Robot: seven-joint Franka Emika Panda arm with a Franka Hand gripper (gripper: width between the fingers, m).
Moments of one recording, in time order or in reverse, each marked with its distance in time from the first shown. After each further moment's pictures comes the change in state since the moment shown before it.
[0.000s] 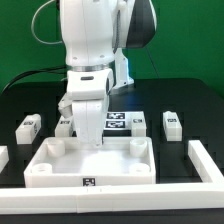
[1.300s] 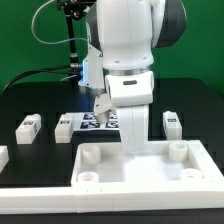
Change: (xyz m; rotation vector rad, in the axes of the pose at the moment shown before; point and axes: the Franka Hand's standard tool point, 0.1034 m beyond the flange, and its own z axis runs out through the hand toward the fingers) arm 0.072 0.024 0.002 0.026 0.029 -0.057
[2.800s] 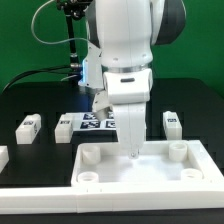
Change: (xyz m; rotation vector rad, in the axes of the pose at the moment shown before) arm -0.002 0.000 -0.010 0.003 -0.006 0.050
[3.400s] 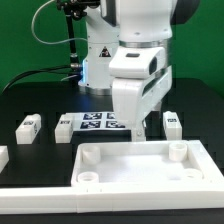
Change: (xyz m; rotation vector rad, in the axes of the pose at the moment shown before) arm 0.040 -0.008 -0.031 -0.009 -0.016 0.477
